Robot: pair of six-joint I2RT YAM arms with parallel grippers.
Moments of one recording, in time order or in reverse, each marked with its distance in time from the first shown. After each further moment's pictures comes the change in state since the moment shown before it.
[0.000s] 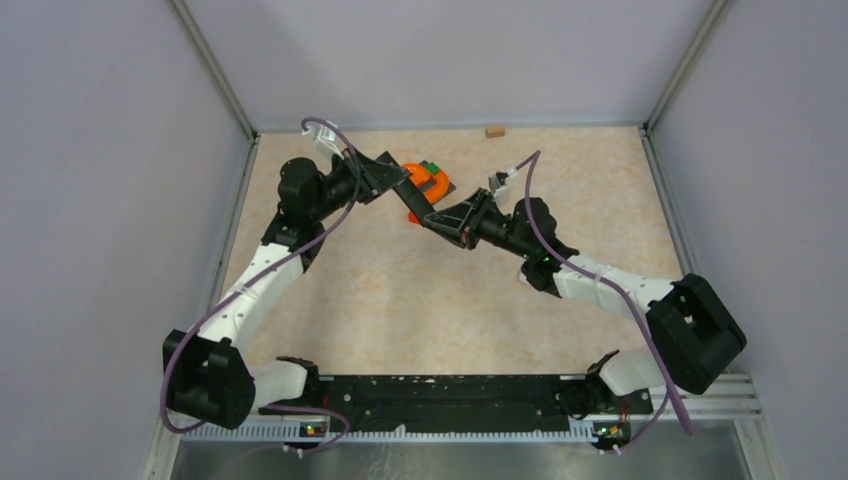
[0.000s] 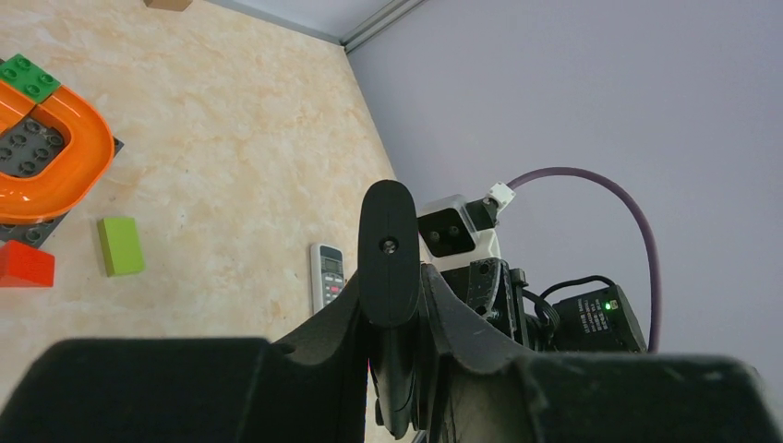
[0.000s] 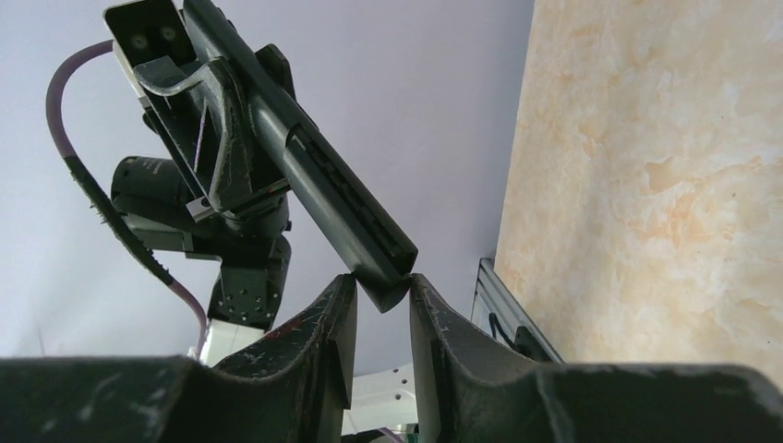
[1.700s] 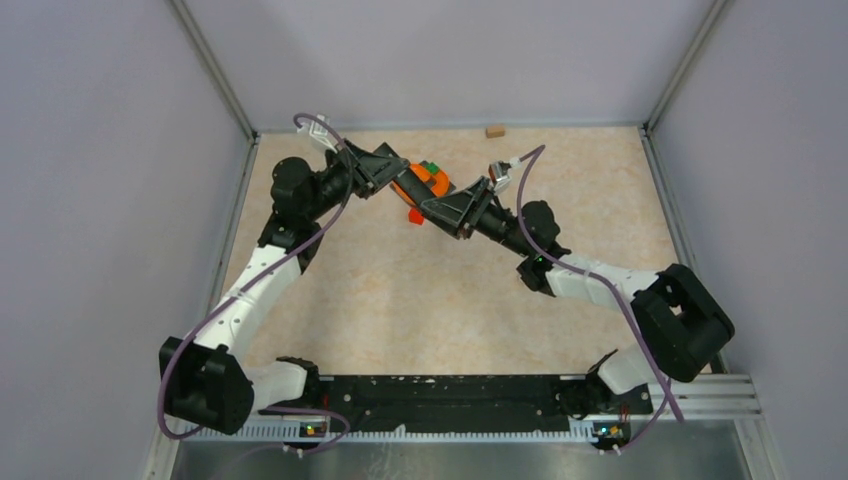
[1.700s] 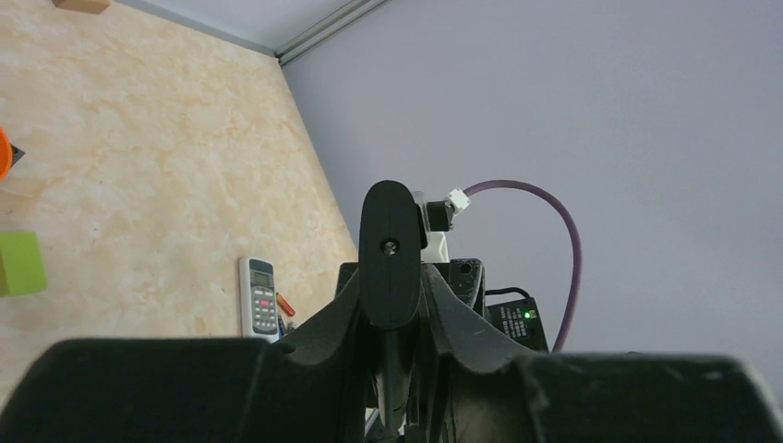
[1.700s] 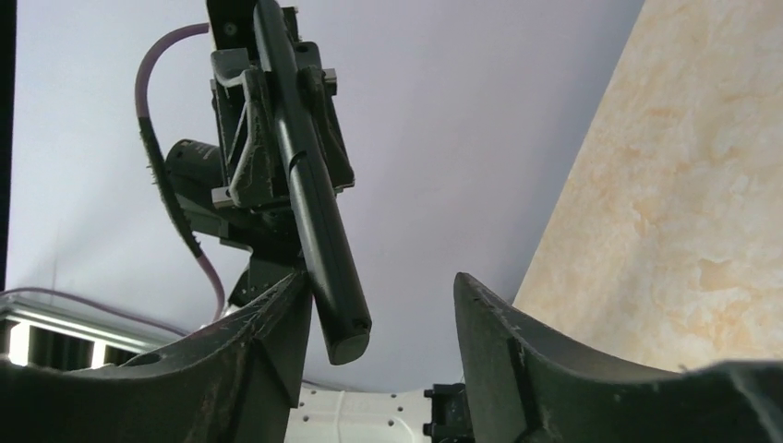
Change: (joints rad) left arm 0.000 -0.027 0.019 0.077 0.022 -0.170; right arm 0.001 0.075 -0.003 0.294 0.002 -0.074
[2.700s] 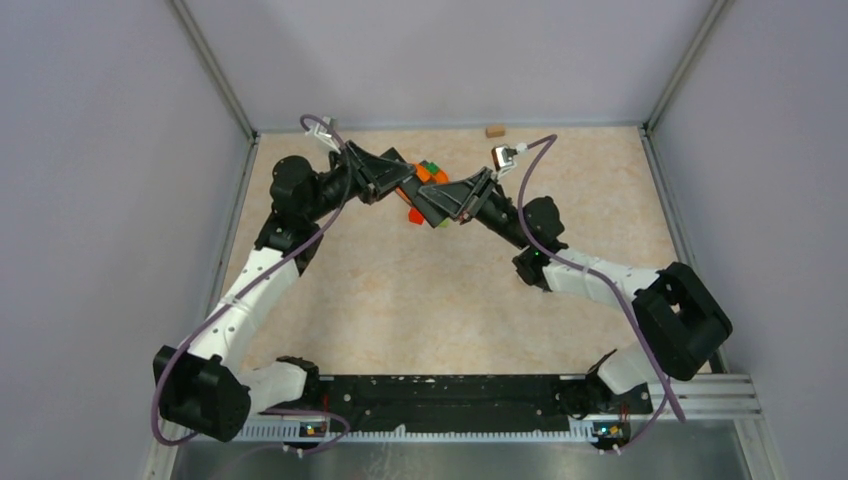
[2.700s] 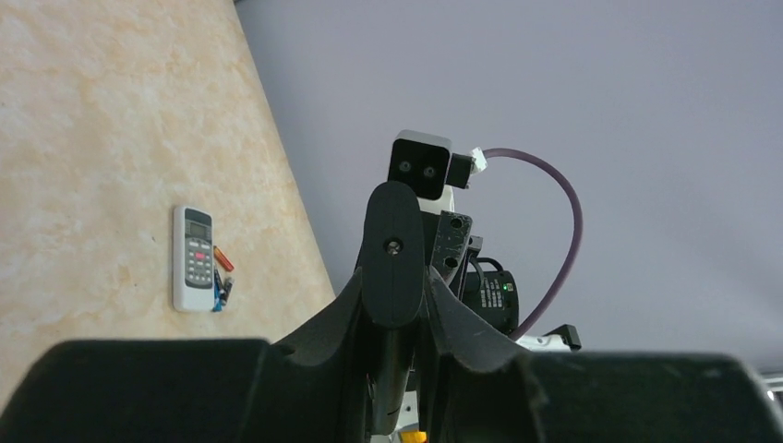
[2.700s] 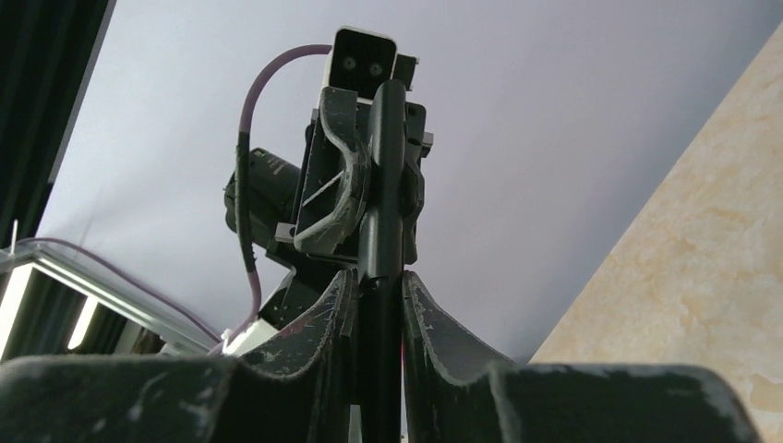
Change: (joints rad) left arm -0.029 -0.039 0.023 -0.090 0.033 -0.109; right arm 0.026 0.010 0.071 0.119 0.025 -0.055
